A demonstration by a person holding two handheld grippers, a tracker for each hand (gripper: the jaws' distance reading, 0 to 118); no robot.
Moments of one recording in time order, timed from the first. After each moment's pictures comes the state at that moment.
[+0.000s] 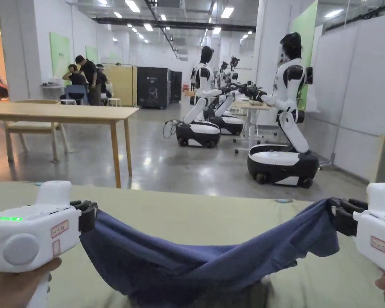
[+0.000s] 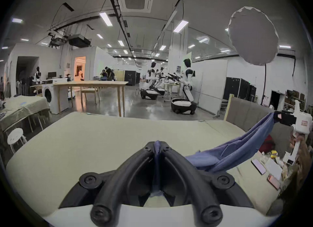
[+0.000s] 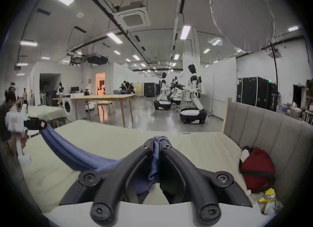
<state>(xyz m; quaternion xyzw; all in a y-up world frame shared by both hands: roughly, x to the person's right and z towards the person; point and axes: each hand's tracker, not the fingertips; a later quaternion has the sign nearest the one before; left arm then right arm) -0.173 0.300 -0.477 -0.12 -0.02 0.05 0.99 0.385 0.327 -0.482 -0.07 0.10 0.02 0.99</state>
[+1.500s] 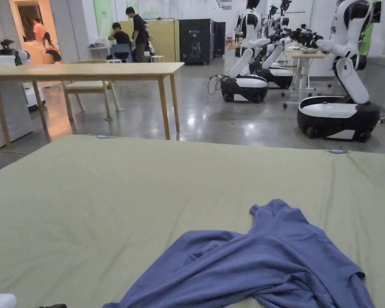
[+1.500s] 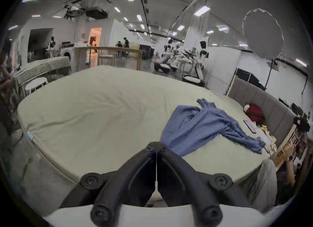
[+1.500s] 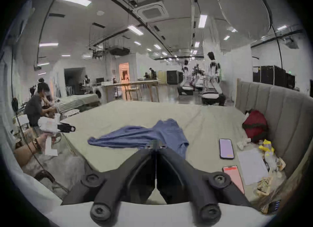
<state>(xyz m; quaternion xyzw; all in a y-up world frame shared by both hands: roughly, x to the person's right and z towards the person) -0.234 0.172 -0.211 -0.25 0.02 0.12 0.96 0.398 0.288 -0.167 -0.13 0.22 0.01 0.97</state>
